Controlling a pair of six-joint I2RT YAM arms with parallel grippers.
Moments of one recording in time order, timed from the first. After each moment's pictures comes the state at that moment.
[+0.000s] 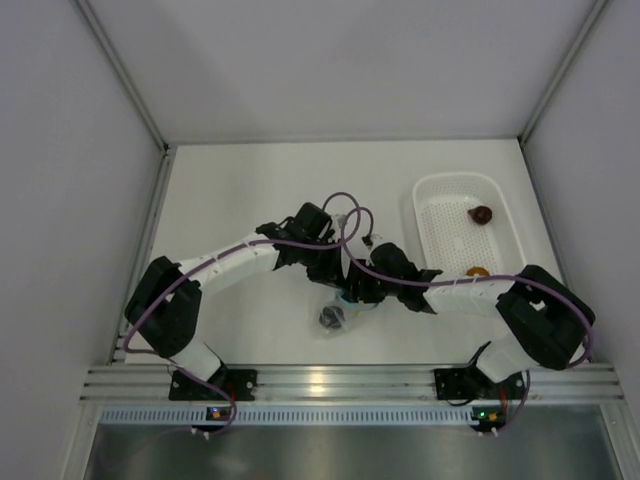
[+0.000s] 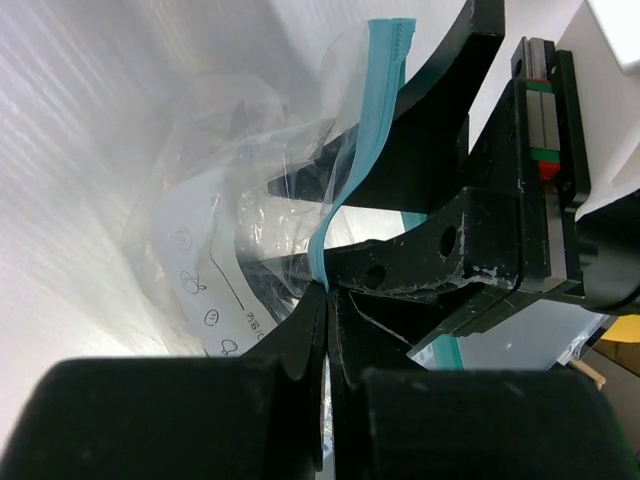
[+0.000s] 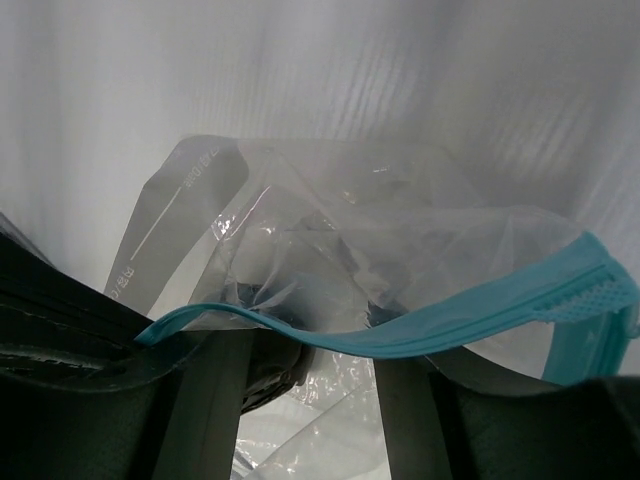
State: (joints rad) left arm -0.73 1.60 1.09 -0.45 0.42 -0.58; right arm 0.82 1.46 0.60 0.14 -0.13 0.75
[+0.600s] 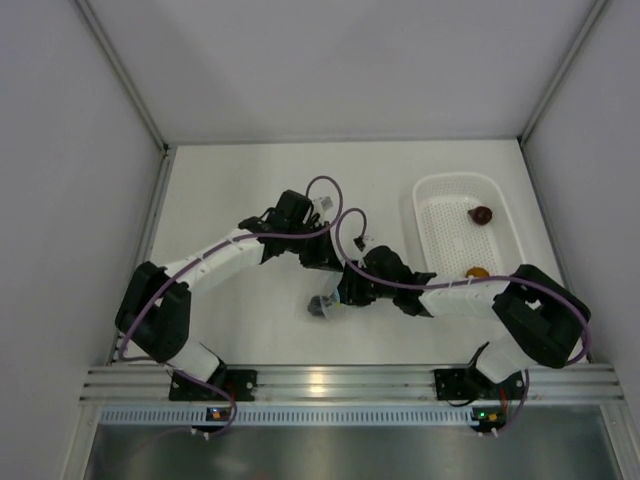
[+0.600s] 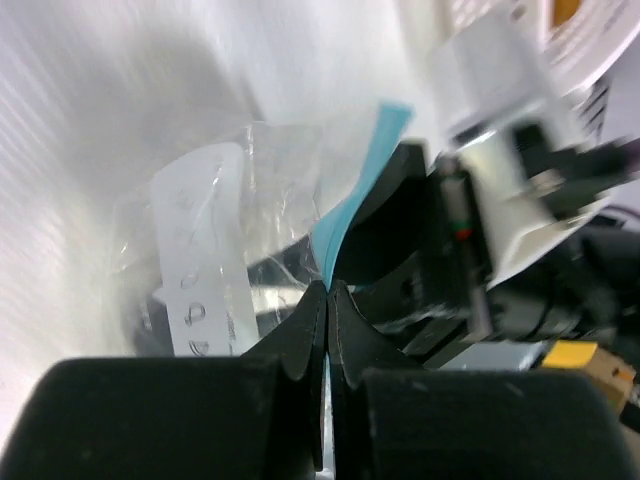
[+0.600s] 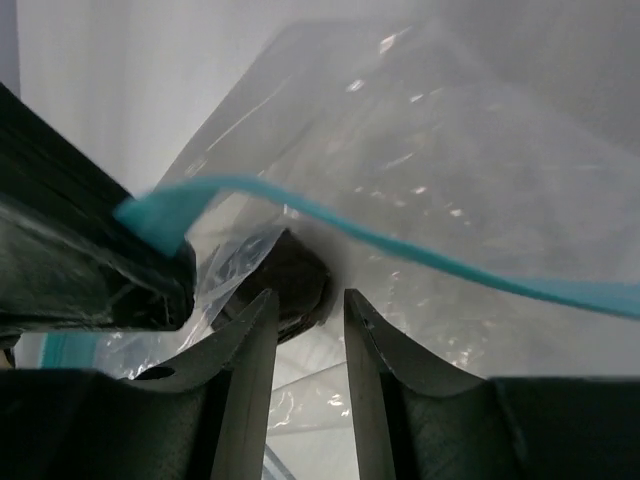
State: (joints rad) left arm -0.62 1.57 1.09 -0.45 0.52 -0.59; right arm 0.85 1.49 0.58 0.28 -0.19 0.78
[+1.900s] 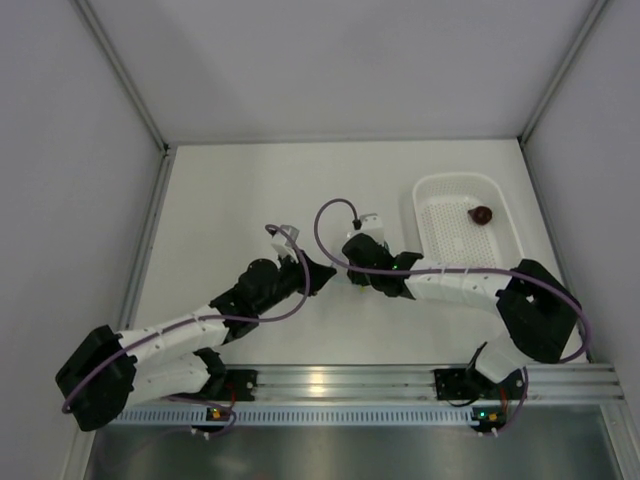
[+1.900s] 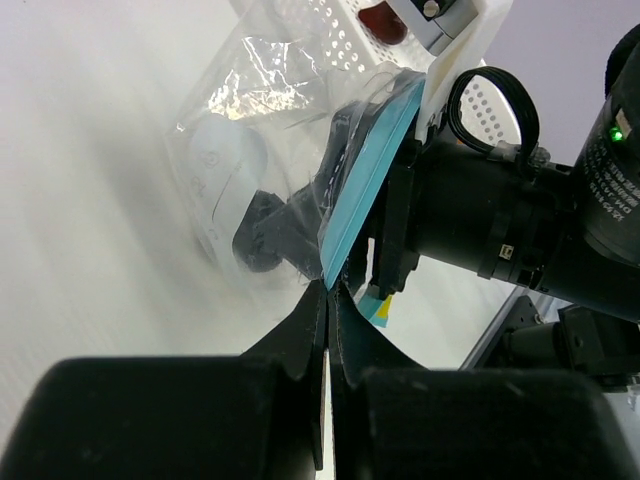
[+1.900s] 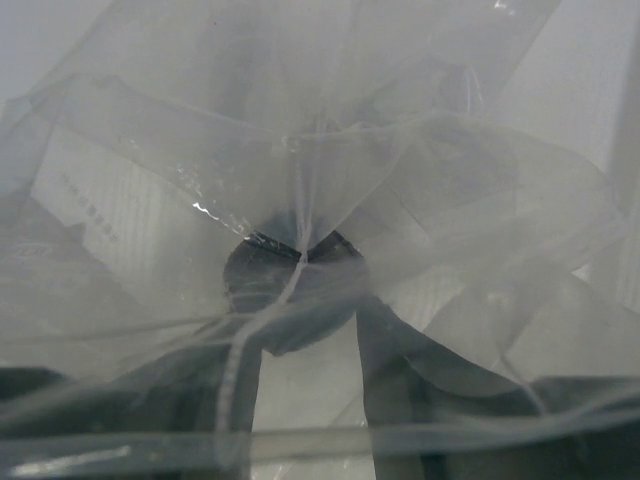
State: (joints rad) left arm -0.82 1.05 0.40 0.47 0.02 -0.69; right arm 0.92 1.54 0.90 -0.26 0.48 0.57
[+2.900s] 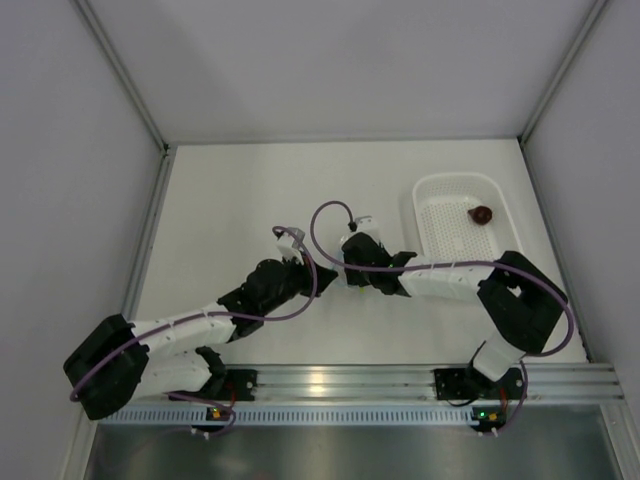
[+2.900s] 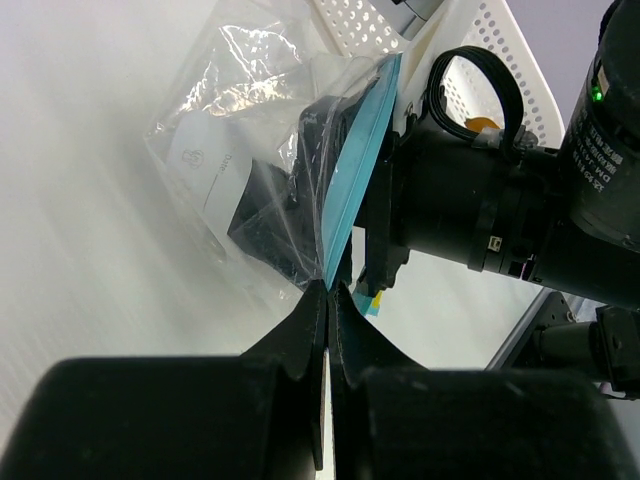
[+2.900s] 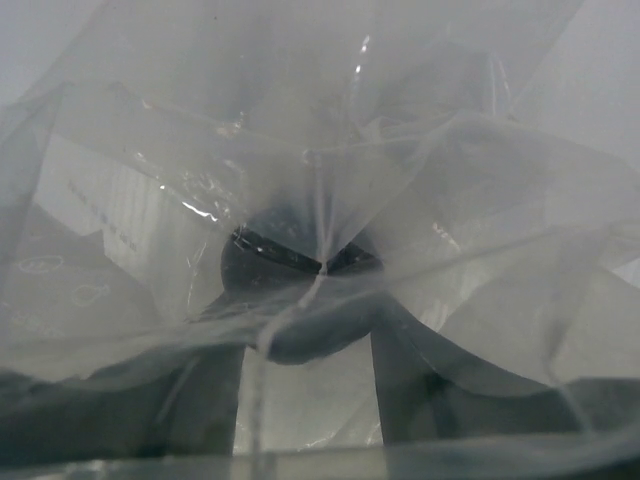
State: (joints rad) left arm -0.85 1.14 0.40 0.49 -0.02 -0.68; right arm 0.89 1.62 0.87 -0.14 0.36 0.53
